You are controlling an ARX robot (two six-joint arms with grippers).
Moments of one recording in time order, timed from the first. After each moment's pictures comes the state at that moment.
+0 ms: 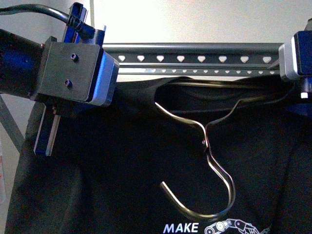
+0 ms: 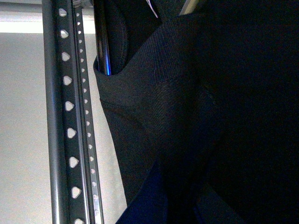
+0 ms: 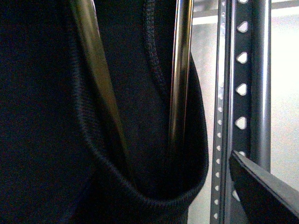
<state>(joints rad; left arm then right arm) -0.15 1.51 1.17 0.07 0.68 1.81 -0.02 1.46 1.14 0.09 -0.53 -1.58</state>
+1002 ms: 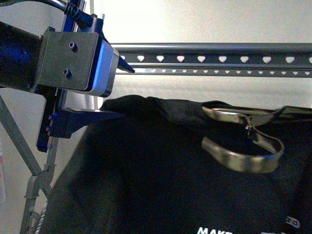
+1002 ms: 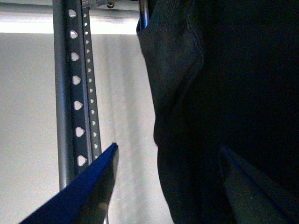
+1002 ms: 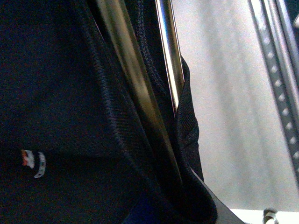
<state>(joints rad) -0.15 1.50 1.17 0.07 0.69 1.80 -0.20 1.40 0.98 0.07 -0.58 -1.28</state>
